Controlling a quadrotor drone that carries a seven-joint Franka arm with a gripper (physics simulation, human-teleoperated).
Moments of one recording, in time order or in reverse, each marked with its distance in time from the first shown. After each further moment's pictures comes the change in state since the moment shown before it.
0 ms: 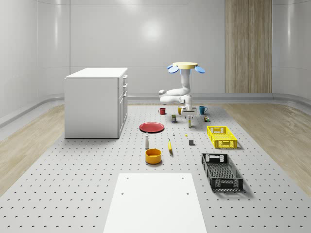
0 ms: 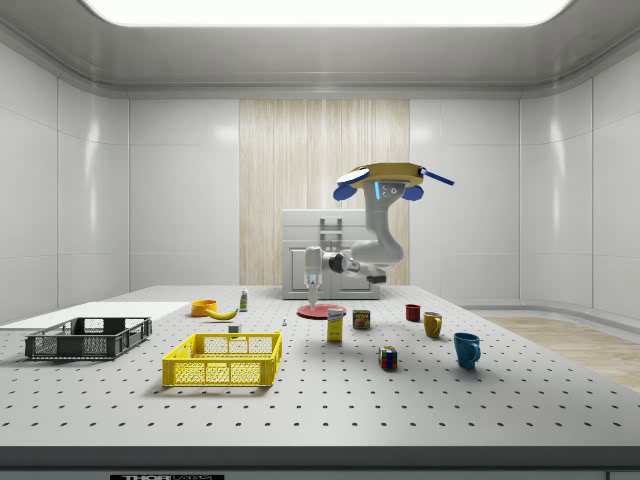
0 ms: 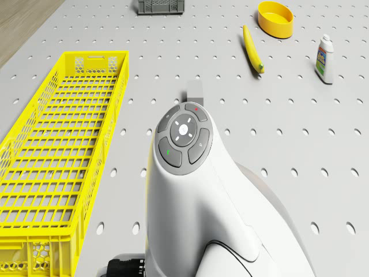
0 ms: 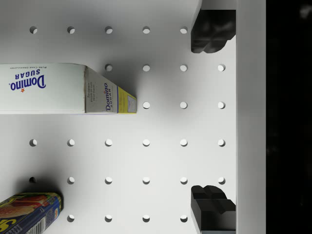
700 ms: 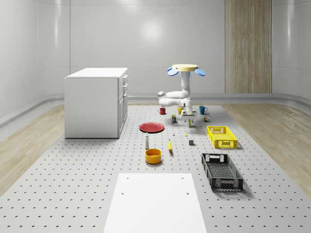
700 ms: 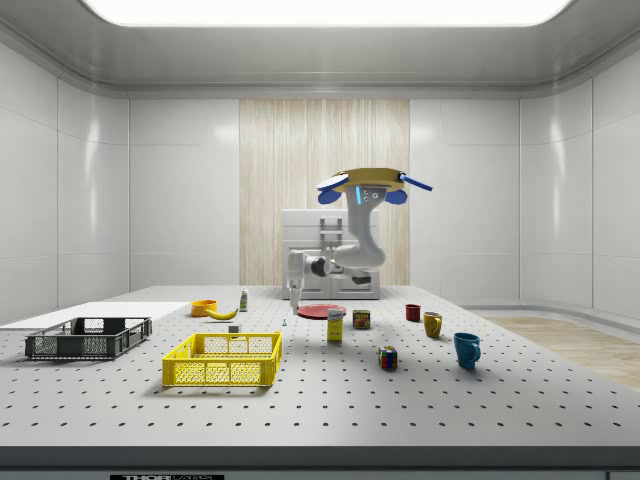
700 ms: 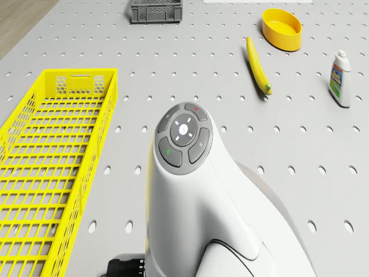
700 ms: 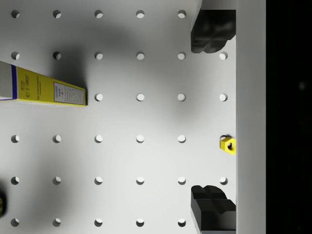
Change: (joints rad) arm -0.012 -0.047 0.010 0.003 0.022 0.044 0.011
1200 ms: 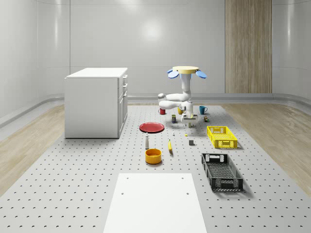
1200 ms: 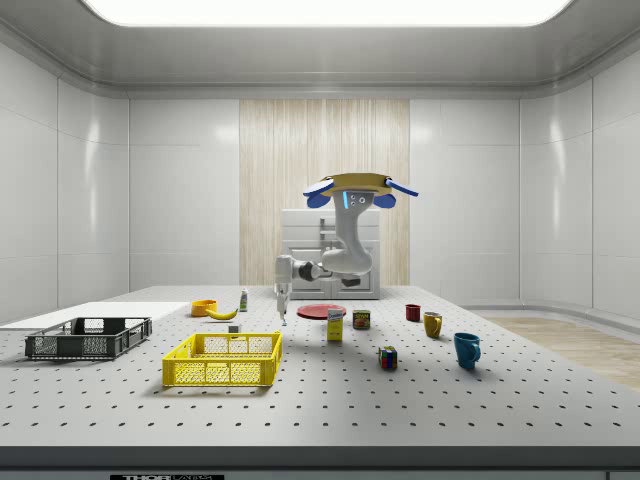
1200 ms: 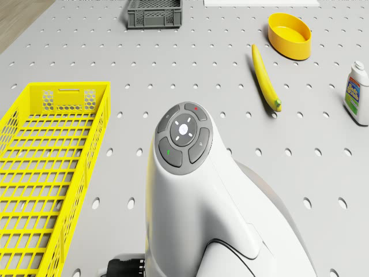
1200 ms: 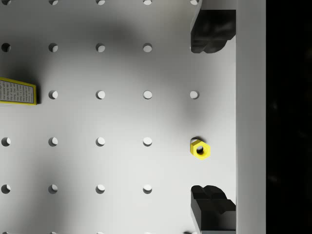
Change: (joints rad) arm -0.007 -0.030 0.006 0.002 0.013 0.028 0.006
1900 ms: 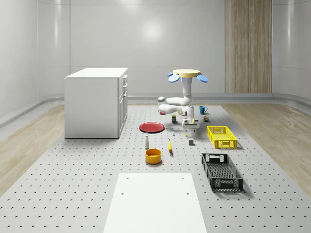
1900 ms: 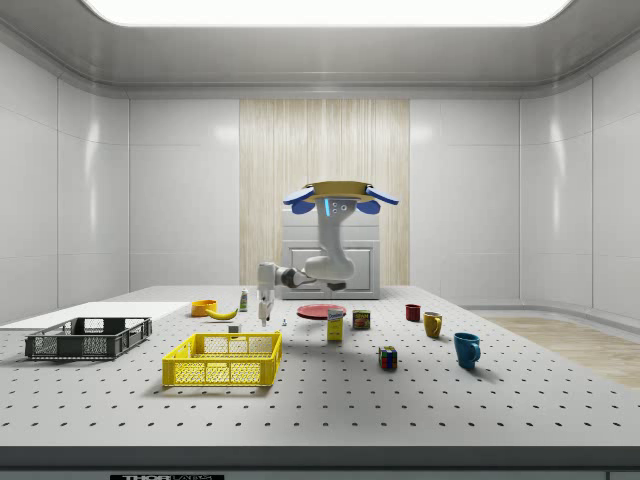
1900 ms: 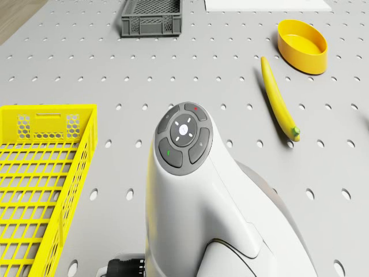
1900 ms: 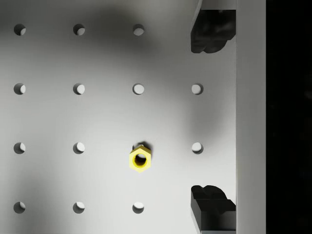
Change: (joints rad) arm -0.009 -0.036 0.007 0.002 0.016 0.034 0.007
